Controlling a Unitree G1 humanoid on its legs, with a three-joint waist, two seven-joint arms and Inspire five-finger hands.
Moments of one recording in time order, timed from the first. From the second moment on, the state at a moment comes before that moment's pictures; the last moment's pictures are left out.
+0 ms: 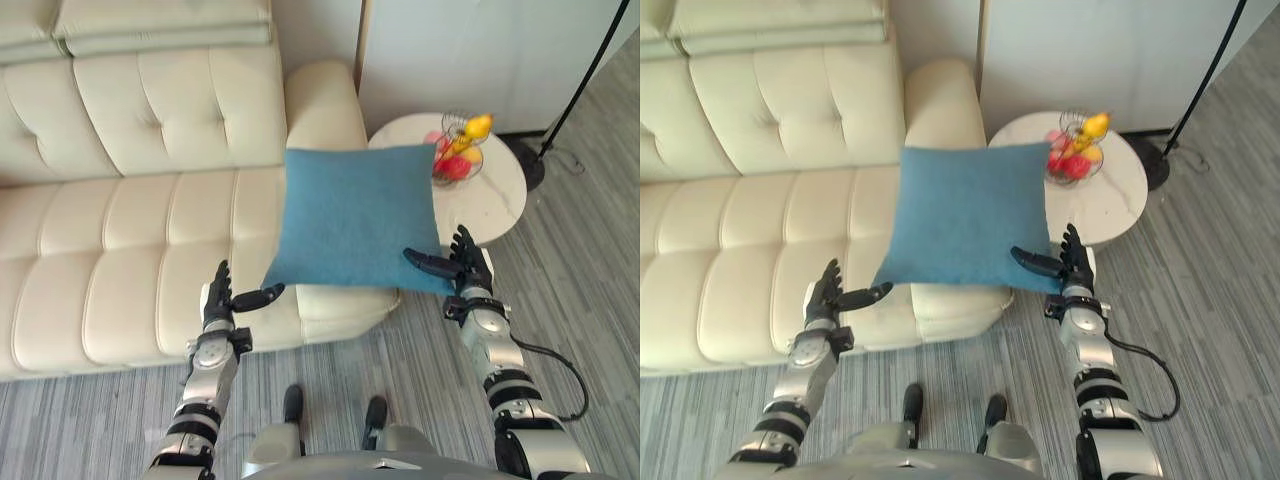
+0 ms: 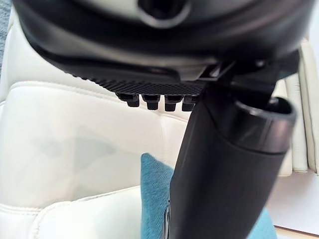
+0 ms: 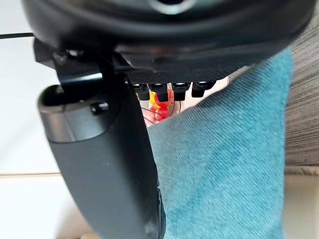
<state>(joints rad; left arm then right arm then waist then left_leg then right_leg) -0.17 0.19 0.00 0.61 -0.25 -0.11 0.20 -0.33 -0.22 -0.08 0.63 0.22 -0.08 -0.14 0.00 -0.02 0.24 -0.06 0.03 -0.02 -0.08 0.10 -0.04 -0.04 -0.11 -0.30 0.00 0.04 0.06</state>
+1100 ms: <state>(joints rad) -0.57 0.16 -0.20 0.50 -0.31 -0.17 0.36 -0.49 -0.16 0.04 0.53 0.40 -0.14 -0.27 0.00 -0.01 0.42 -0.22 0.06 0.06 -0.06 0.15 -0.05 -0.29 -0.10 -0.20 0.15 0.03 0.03</state>
